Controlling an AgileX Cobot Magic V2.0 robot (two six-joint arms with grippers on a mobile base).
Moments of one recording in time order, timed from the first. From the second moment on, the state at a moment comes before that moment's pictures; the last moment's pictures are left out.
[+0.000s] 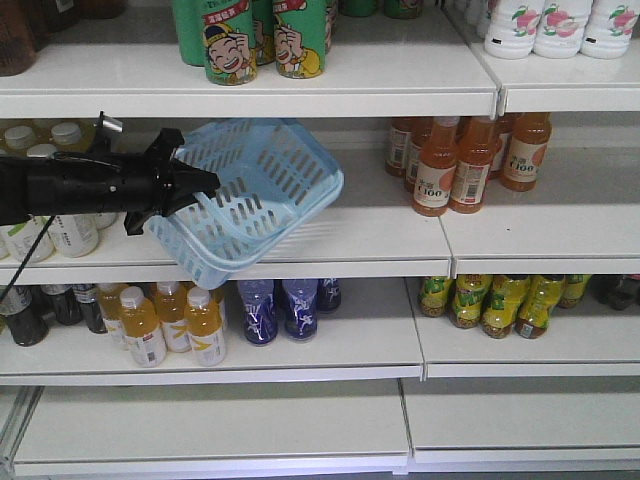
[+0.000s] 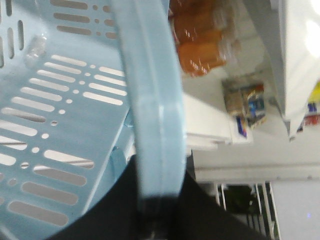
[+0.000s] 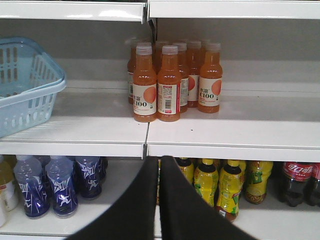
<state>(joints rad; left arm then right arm) 0.02 2.03 -1.43 -1.52 0.88 0.66 0.05 -0.01 0.03 -0.10 0.14 0.09</state>
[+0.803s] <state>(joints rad) -0.21 1.30 -0.83 -1.33 0.97 0.61 0.05 -0.01 0.03 -0.10 0.14 0.09</state>
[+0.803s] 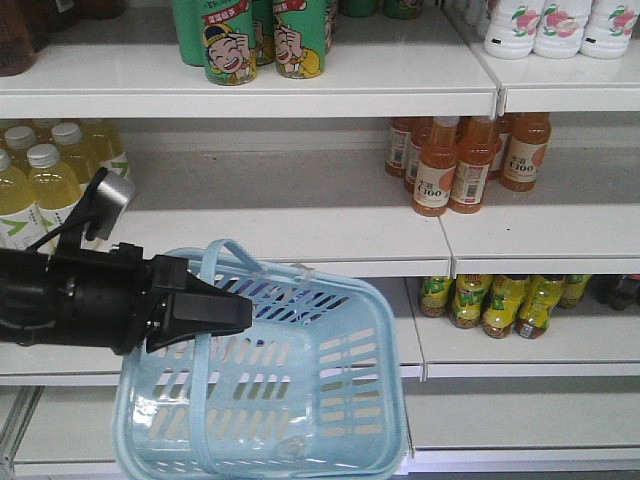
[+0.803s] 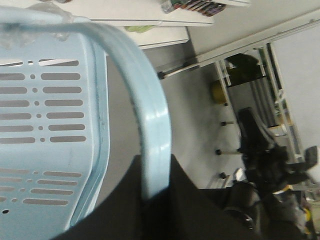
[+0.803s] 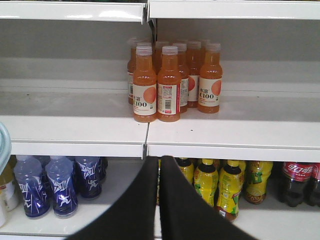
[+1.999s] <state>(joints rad) -0.26 1.09 -0.78 -1.50 0.92 0.69 0.05 -0.01 0.03 -0.10 0.14 0.09</state>
